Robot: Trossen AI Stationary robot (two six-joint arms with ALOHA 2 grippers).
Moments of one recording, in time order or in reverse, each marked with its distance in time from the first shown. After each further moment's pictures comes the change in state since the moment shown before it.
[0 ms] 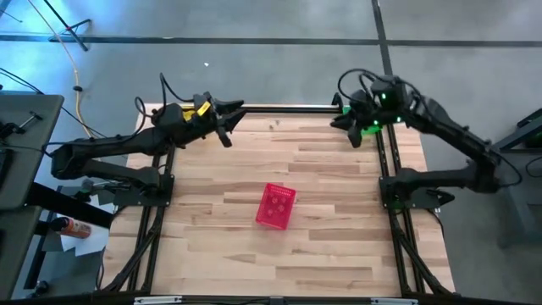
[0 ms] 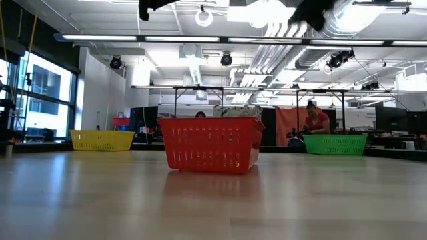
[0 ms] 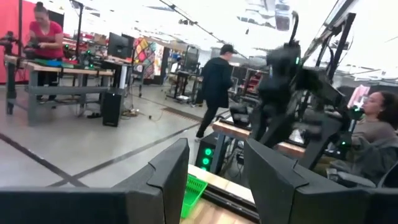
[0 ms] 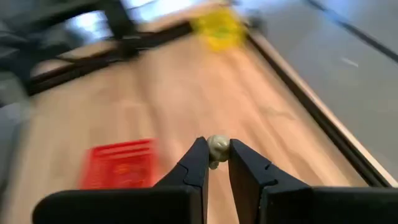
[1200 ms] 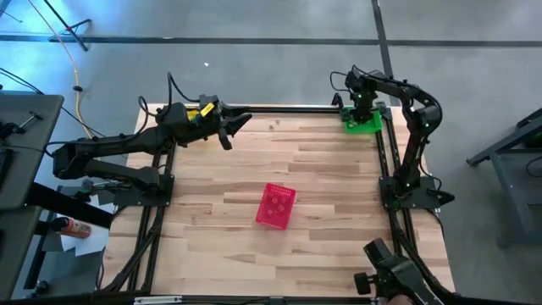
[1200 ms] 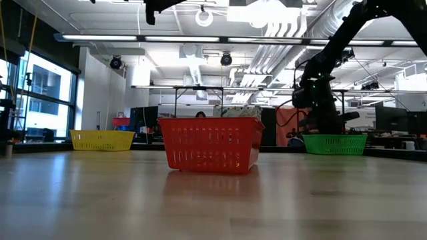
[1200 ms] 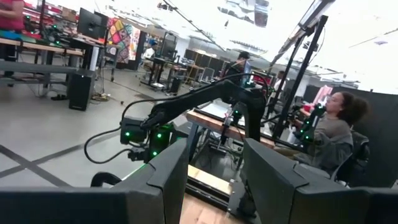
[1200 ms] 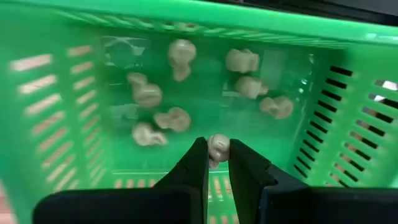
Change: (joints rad) left arm 0.021 0.030 0.000 0.002 0.131 -0.105; right arm -0.603 0.872 0.039 -0.244 0.433 0.267
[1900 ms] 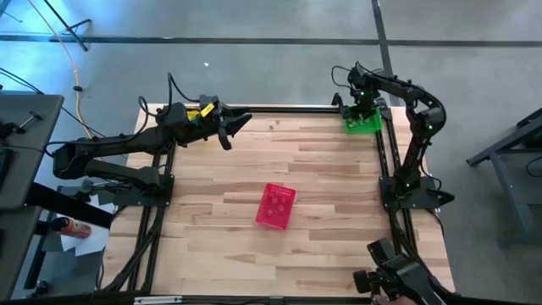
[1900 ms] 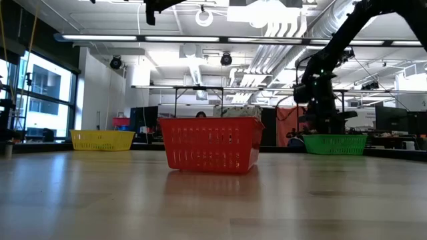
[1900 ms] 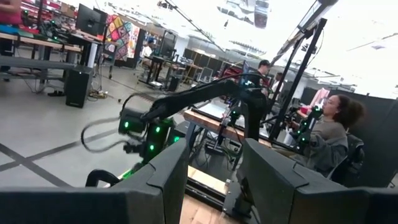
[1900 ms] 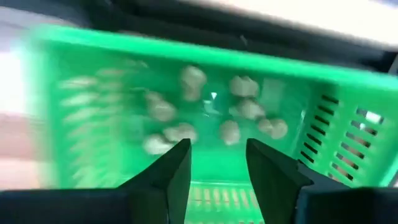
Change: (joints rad) left arm -0.003 0.000 0.000 -0.001 0.001 -0.026; right arm -0.012 -0.033 -0.004 0.050 -0.020 -0.071
